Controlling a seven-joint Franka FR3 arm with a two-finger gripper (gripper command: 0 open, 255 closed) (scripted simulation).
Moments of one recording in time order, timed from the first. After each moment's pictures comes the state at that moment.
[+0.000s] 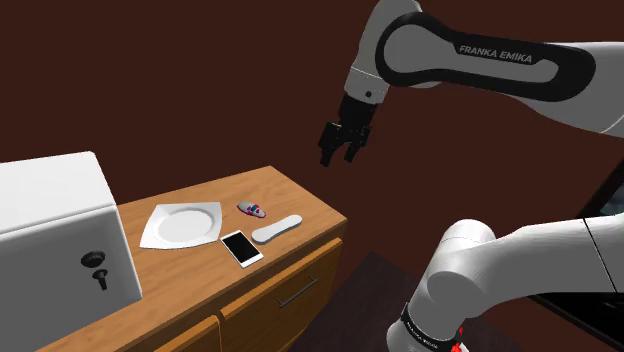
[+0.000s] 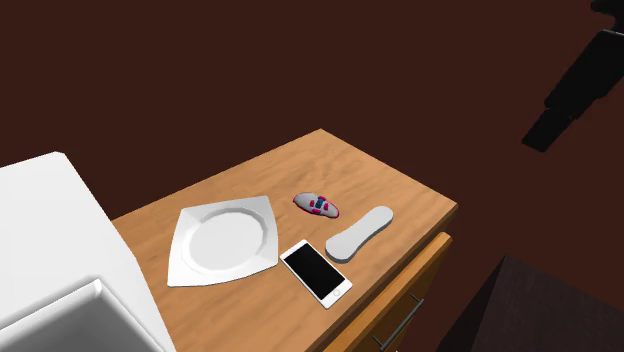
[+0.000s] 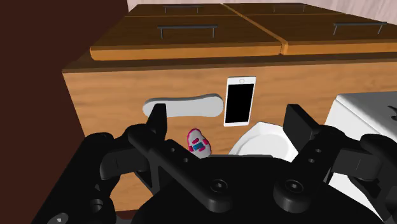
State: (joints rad) arm 0.00 -0.83 0.02 -2.40 0.10 1.71 0.15
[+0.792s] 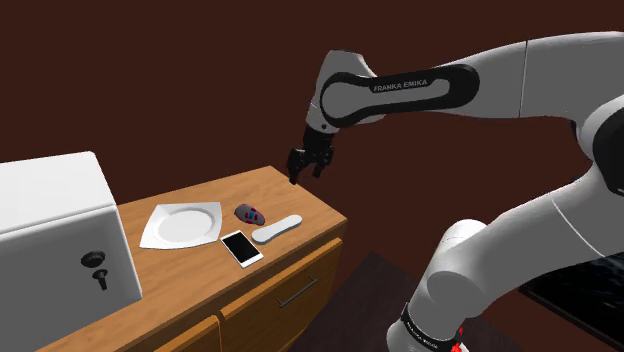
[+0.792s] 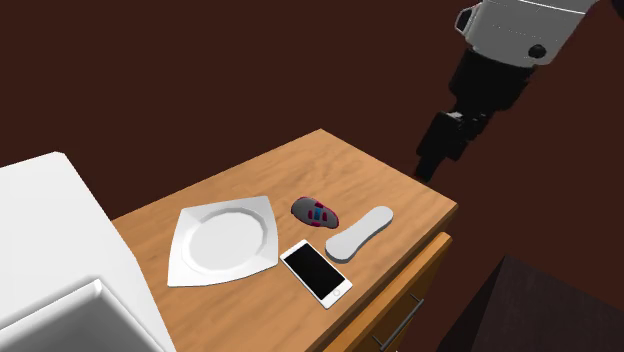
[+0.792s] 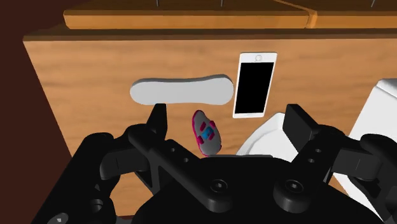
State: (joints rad) arm -0.01 -0.53 0.02 -2.45 0.09 2.05 0.11
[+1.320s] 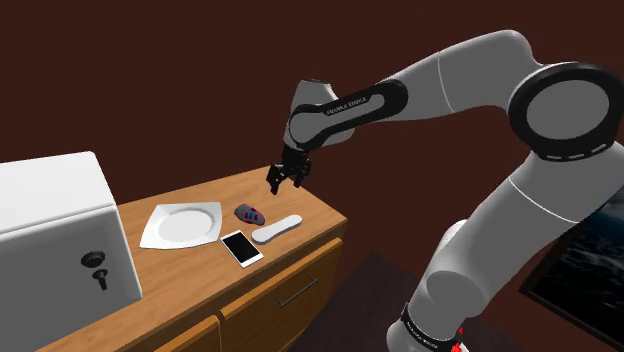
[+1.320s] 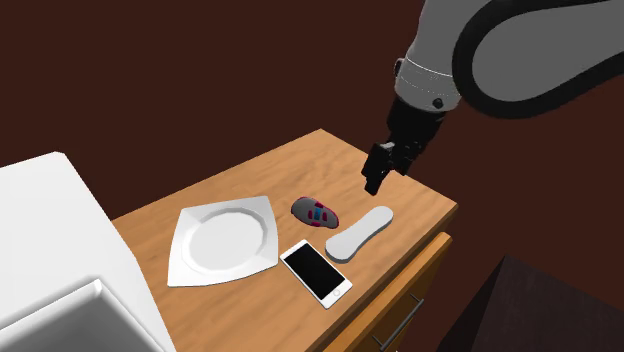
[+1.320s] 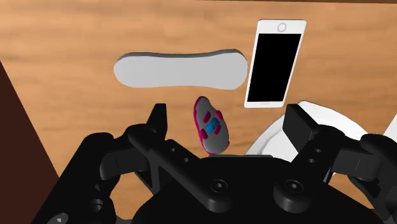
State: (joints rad) arm -0.01 -0.24 0.02 -2.38 0.08 2.29 0.09
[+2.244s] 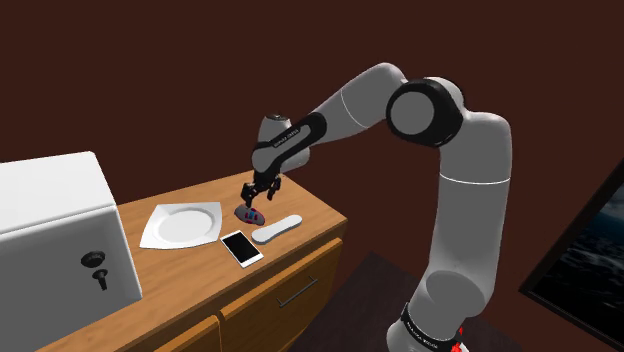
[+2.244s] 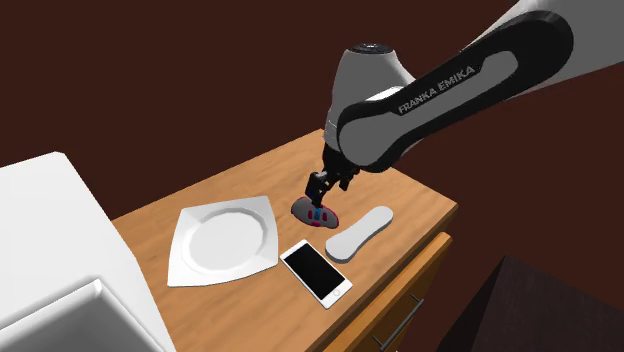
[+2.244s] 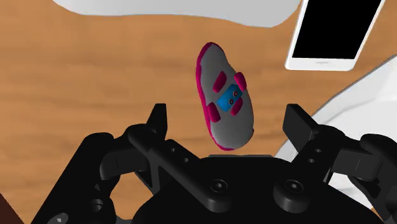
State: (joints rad) arm -0.02 0.30 0.02 -2.06 0.05 2.52 0.07
